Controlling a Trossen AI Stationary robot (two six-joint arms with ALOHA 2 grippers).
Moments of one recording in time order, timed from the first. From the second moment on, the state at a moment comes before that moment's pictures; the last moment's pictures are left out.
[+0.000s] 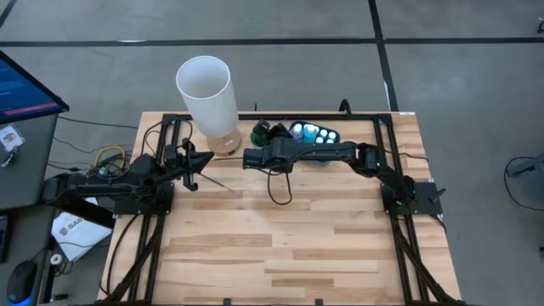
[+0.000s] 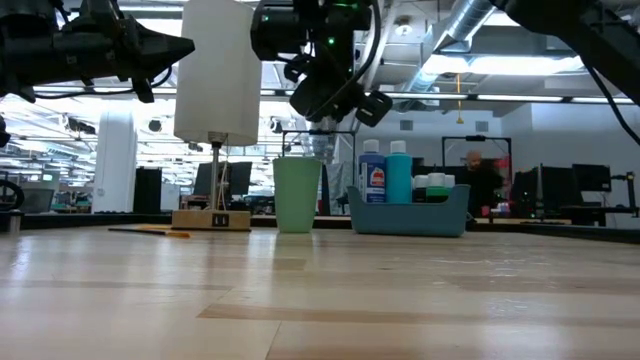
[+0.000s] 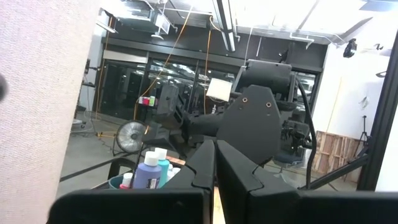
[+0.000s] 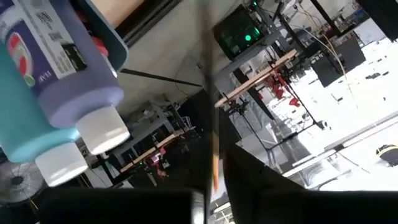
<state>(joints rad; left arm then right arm) 0.21 0.43 0.02 0.73 -0.10 -0.18 -0.08 2.31 2.17 -1.31 1.21 -1.02</state>
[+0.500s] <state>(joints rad) 0.21 0.43 0.02 0.73 -0.10 -0.18 -0.06 2.27 2.17 -1.29 1.18 -0.84</state>
